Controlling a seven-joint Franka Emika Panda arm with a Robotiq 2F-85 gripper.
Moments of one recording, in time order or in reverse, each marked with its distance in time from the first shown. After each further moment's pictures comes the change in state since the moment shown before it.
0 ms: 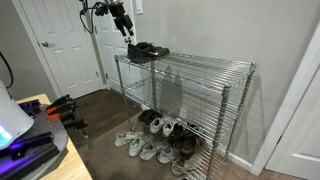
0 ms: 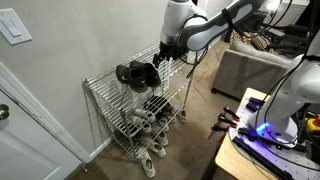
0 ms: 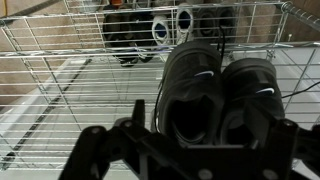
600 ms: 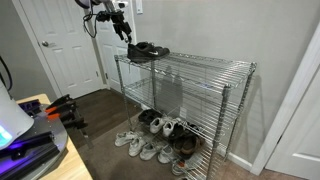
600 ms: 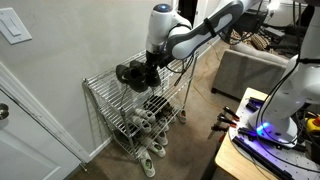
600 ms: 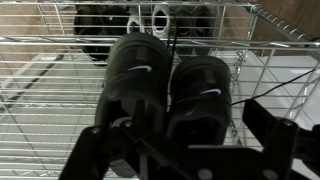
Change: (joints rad) arm 0.115 0.193 -0.019 0.183 0.020 0.003 0.000
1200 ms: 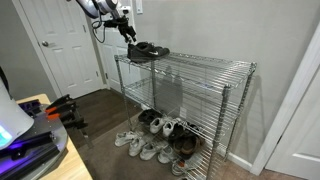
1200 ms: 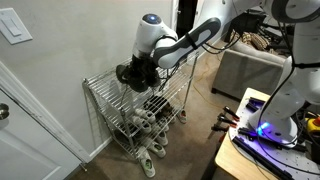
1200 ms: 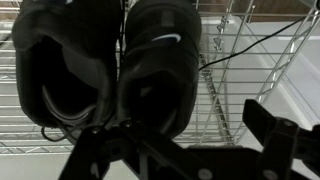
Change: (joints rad) arm 0.159 0.187 -0.153 0.187 -0.013 0.158 0.041
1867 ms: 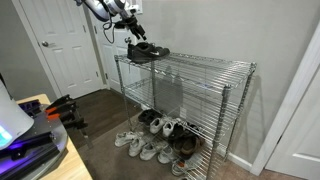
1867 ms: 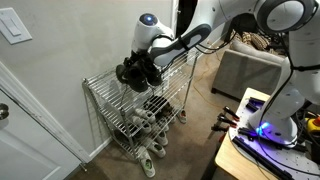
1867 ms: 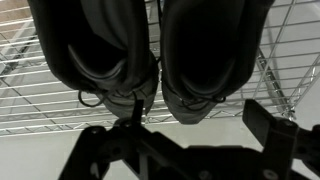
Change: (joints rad) arm 0.096 0.086 -0.195 0.121 -0.059 0.009 0.176
